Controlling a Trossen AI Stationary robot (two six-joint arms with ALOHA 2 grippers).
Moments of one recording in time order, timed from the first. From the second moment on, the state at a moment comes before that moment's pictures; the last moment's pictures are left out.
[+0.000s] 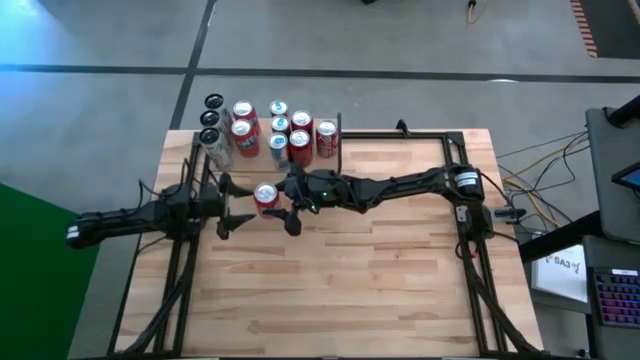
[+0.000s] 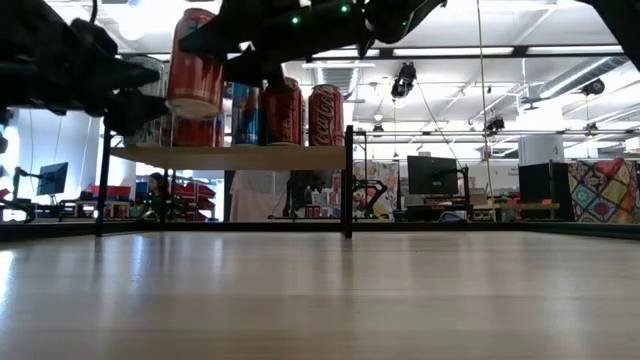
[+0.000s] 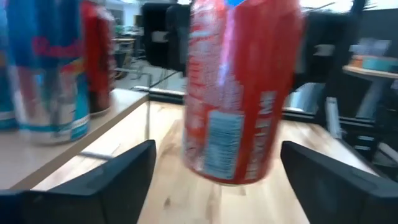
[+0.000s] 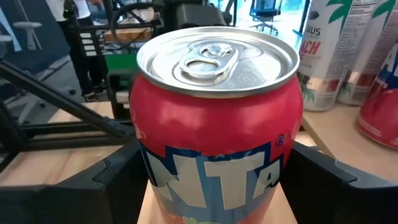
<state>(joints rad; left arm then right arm) 0.19 0.12 0.04 0.10 0.09 -0.12 -0.05 2.02 1.54 0.32 -0.03 0.04</state>
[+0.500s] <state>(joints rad) 0.18 0.19 0.01 0.18 0.13 -0.12 -0.04 2.17 1.71 0.31 -0.03 -0.06</state>
